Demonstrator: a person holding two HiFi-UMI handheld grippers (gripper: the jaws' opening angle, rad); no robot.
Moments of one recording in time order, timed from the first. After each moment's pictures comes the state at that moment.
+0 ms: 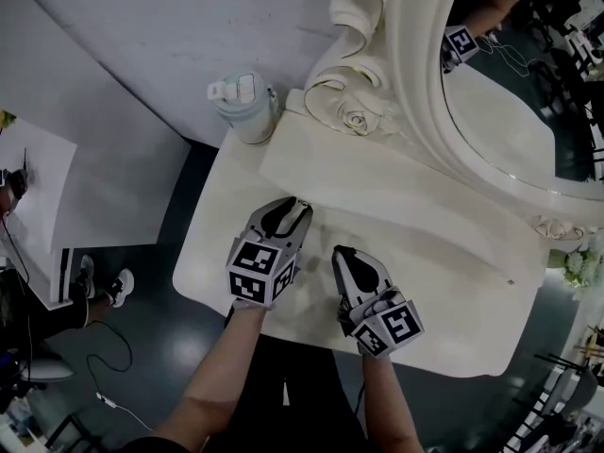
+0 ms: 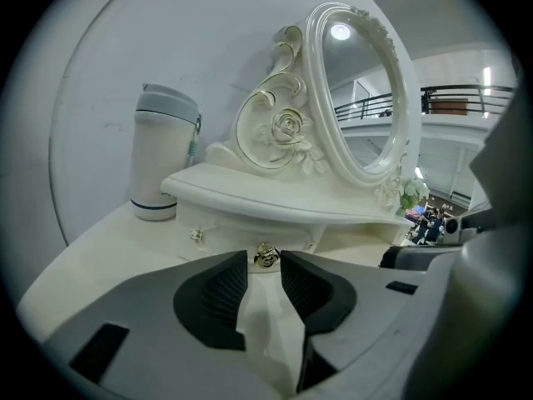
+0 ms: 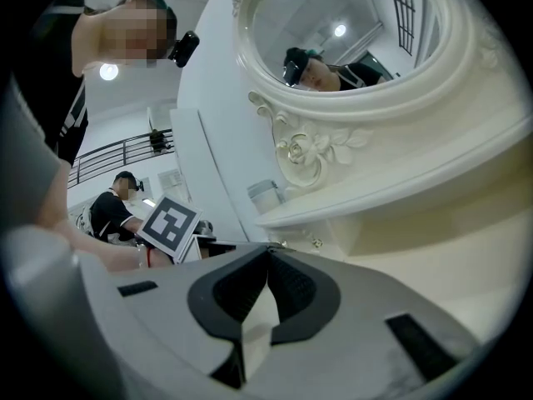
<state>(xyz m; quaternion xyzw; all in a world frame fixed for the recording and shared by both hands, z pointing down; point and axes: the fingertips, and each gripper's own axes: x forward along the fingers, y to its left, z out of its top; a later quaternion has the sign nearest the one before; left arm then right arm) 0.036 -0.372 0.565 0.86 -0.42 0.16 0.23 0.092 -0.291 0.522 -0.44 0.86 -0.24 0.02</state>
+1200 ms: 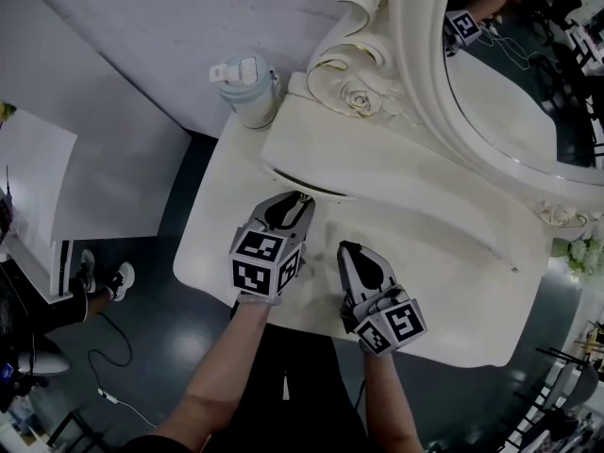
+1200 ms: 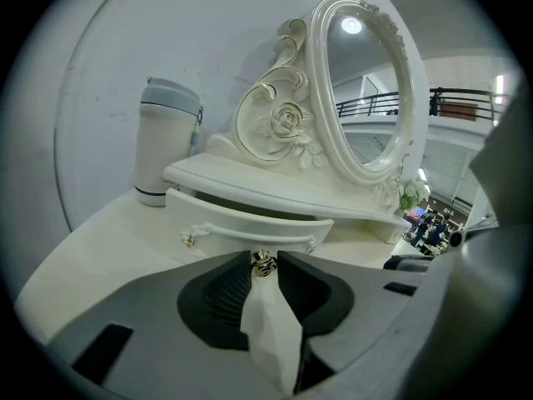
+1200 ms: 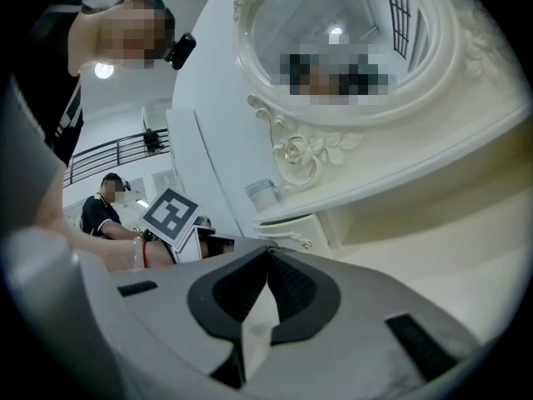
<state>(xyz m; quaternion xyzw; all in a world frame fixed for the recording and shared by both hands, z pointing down) 0.036 -0.355 0.569 0.85 -0.42 0.18 0.27 0.096 -0.270 0.527 -0.46 0.85 -0.25 0.02</state>
